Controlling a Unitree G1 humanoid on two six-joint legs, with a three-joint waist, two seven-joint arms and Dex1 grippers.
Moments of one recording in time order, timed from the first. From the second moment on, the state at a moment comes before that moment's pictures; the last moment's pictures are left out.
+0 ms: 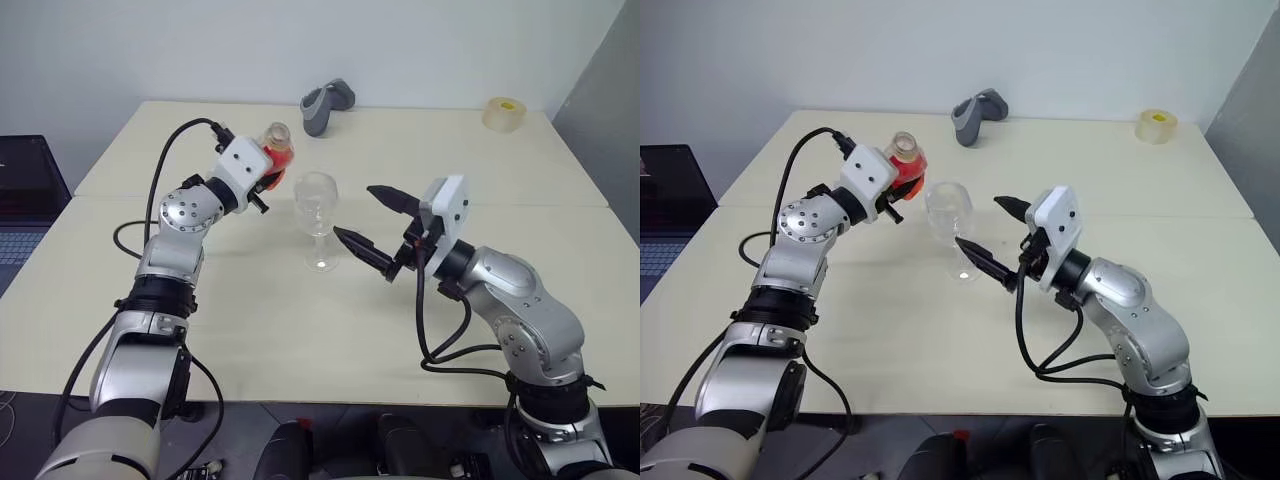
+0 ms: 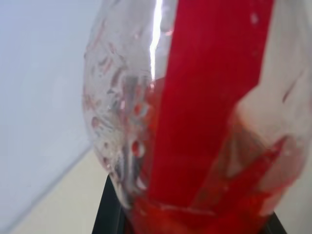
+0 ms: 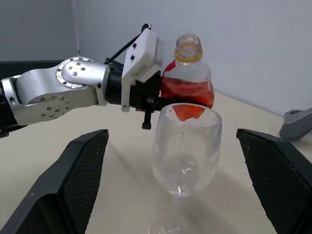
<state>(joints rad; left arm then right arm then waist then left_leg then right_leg) -0.87 0.55 -0.10 0.62 0.14 -0.24 -0.56 -0.46 -0.30 0.11 -0.52 0.43 0.61 0.51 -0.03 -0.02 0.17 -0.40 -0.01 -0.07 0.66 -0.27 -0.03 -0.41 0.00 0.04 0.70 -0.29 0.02</state>
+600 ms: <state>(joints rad) -1.08 0.65 -0.29 0.94 0.54 -0.69 -0.25 -0.49 -0.24 0.18 -0.48 0.37 0.66 0.42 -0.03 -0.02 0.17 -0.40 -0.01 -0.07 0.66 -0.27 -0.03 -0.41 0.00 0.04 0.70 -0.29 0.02</state>
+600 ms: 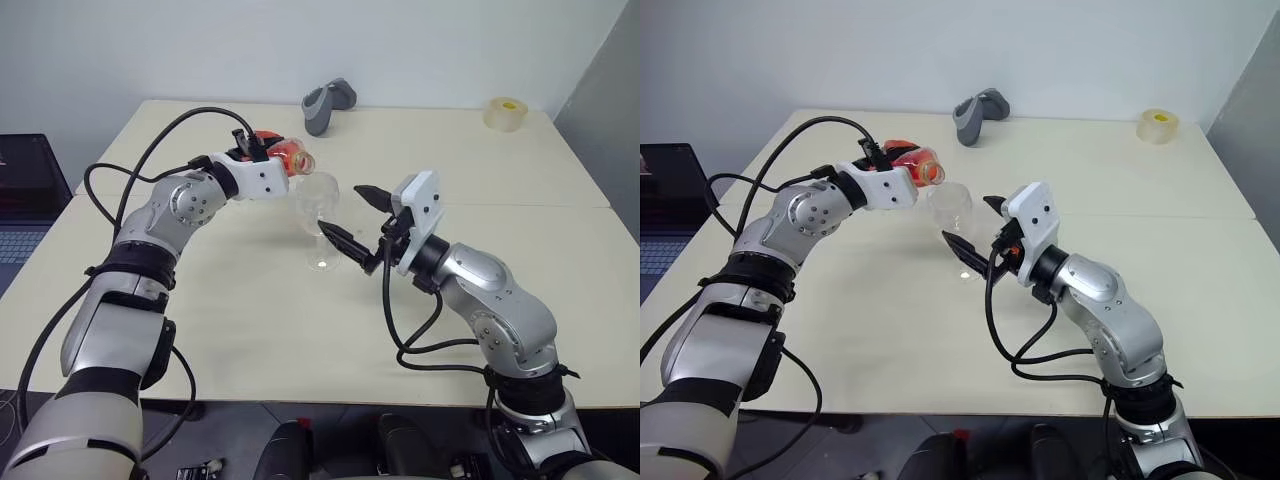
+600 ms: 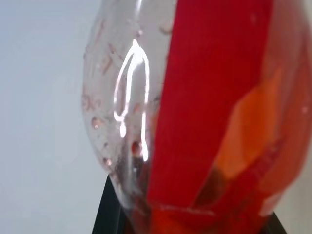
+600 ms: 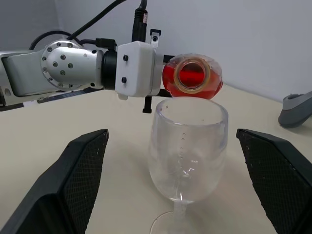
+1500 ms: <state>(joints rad) -1.17 0.71 -0.39 0.98 0.78 -0.73 0.06 -0.50 -0.22 0.18 -0.46 0.37 0.66 0.41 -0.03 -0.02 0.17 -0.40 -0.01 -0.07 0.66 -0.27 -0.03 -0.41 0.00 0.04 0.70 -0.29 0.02</state>
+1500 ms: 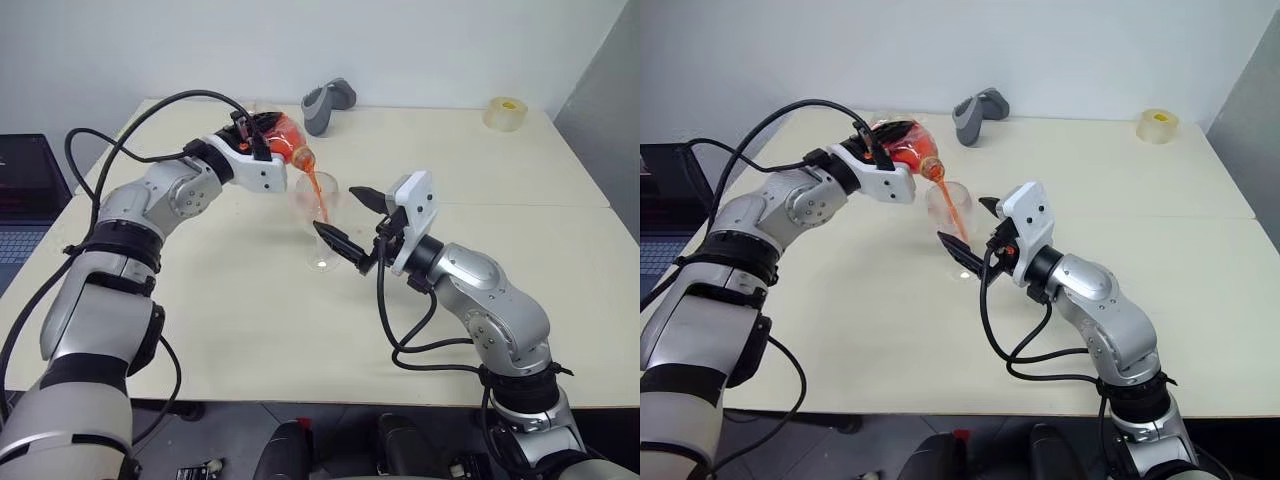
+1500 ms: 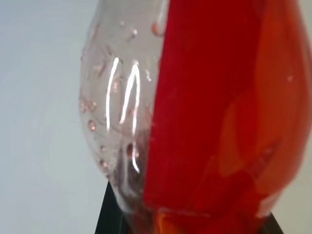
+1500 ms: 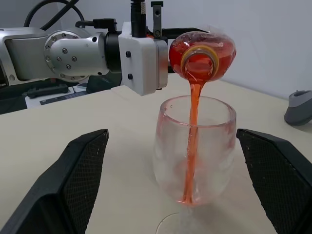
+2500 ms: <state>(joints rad) -1.19 0.71 -0.41 0.99 0.83 -0.73 0.10 -0.50 -0.22 0.18 -0.46 0.38 0.67 0.41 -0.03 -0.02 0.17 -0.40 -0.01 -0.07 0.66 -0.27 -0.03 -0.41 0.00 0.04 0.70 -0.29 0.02</state>
